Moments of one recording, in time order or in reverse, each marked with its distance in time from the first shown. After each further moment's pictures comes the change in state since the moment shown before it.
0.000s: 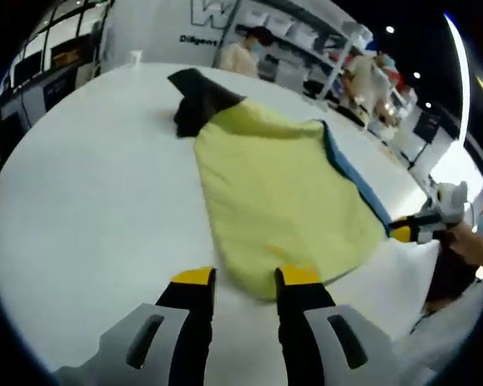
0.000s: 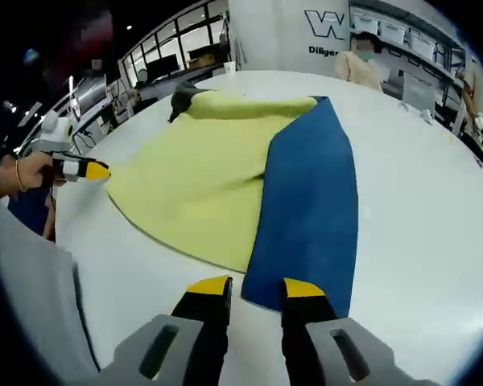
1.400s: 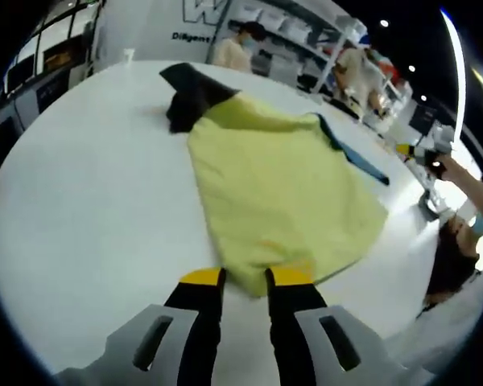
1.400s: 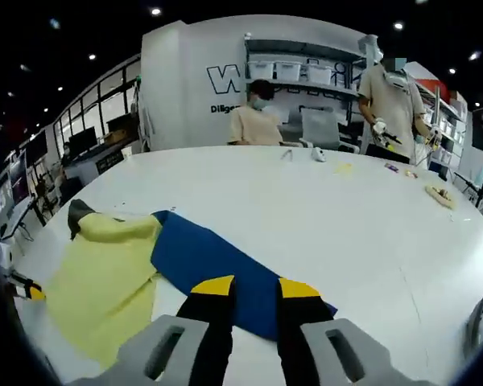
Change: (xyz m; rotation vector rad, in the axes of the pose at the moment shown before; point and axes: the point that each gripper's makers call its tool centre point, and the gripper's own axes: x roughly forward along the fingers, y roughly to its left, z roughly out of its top) left arm 0.001 -0.004 -0.005 0.024 0.021 -0.012; right arm -0.066 -0.190 0.110 0.246 -0.318 -0.320
